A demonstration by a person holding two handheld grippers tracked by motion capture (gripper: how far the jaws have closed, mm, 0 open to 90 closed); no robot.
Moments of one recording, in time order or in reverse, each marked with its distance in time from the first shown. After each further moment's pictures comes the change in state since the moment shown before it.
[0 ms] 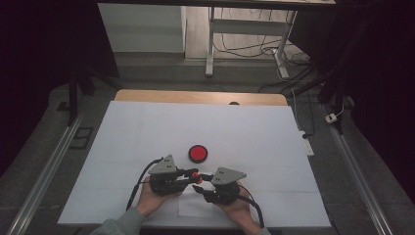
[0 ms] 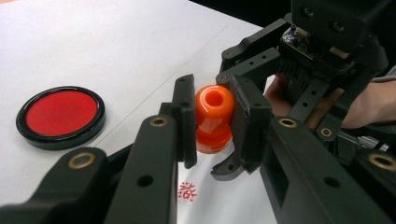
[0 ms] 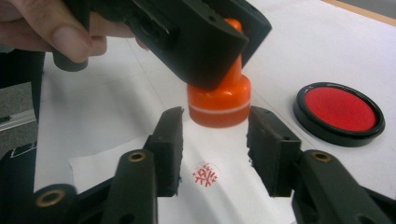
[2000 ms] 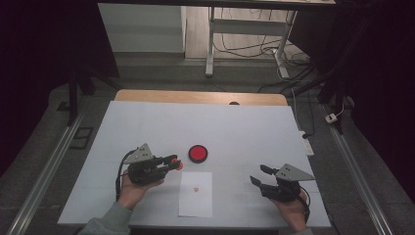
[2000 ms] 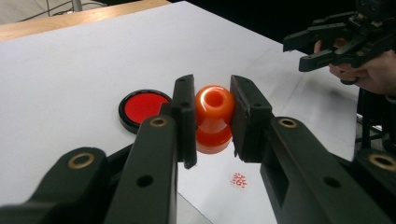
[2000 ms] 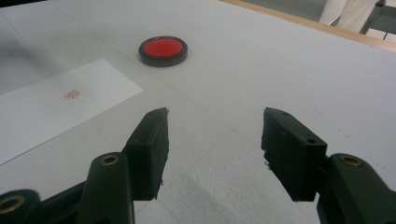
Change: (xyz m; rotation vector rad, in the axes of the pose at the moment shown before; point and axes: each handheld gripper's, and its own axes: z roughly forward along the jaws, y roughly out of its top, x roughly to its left) left arm 0.027 0.006 -0.050 -0.056 0.145 -0.070; right arm -0.070 -0.051 -0.134 -0.021 -0.288 0.129
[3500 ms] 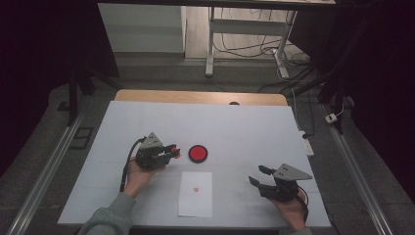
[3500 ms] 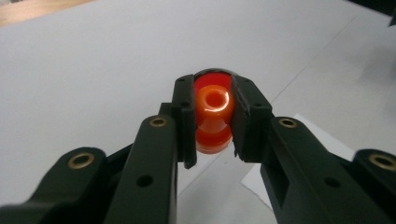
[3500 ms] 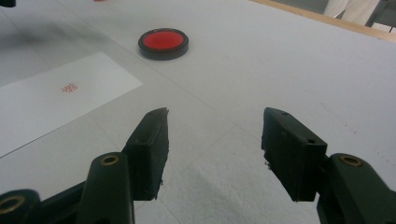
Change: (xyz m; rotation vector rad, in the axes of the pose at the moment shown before) left arm 0.043 0.000 0.044 0.145 0.167 -0.003; right arm -0.001 -0.003 0.006 0.018 0.008 0.002
